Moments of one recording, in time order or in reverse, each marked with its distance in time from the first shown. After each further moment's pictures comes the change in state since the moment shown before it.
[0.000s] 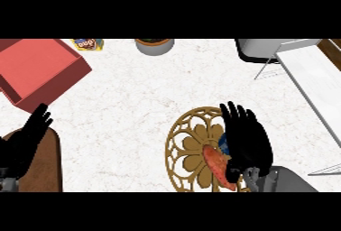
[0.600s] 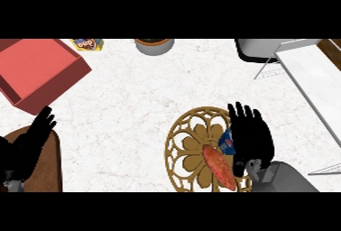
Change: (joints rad) left arm 0.015 -0.049 0.016 -0.004 -0.049 -0.013 -0.008; right arm 0.050 0.036 -0.079 0.096 0.105 0.071 -0.082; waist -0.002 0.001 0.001
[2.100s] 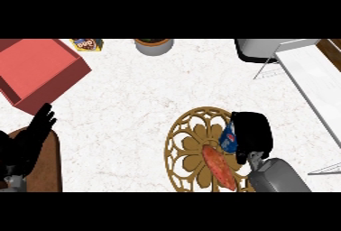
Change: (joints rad) left arm -0.035 -0.101 0.126 0.003 -0.118 -0.091 0.048; right arm 0.074 0.125 -0.173 0.147 0.324 -0.060 -0.297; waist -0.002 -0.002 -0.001
